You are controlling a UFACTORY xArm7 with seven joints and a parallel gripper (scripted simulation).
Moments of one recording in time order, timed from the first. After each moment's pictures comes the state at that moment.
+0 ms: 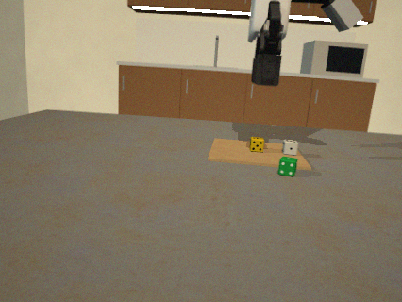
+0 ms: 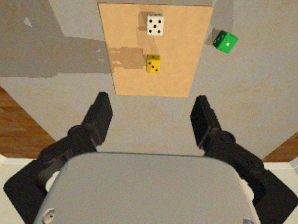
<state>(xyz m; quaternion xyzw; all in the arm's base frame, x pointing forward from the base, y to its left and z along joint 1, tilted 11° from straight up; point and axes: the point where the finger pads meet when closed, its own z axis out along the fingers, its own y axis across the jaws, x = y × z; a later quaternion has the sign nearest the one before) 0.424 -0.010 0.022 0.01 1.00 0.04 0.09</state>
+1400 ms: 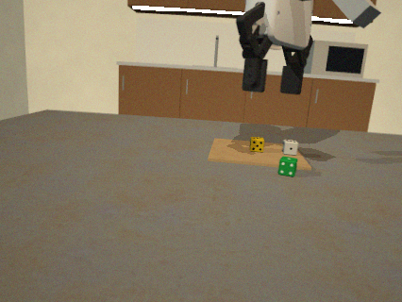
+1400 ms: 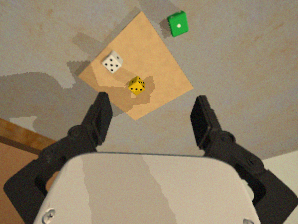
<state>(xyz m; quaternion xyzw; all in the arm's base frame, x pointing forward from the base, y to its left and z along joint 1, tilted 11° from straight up) 0.415 0.030 0.014 0.35 0.93 0.09 0.07</state>
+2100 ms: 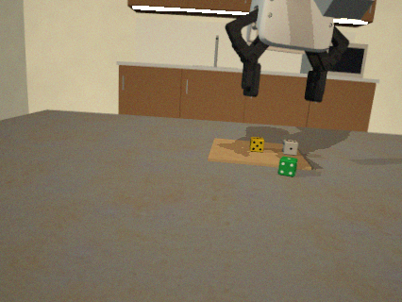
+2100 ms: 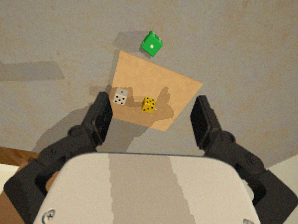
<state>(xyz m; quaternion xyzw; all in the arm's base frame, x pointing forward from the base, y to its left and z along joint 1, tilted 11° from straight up) 0.407 0.057 0.009 0.57 0.81 0.10 0.05</state>
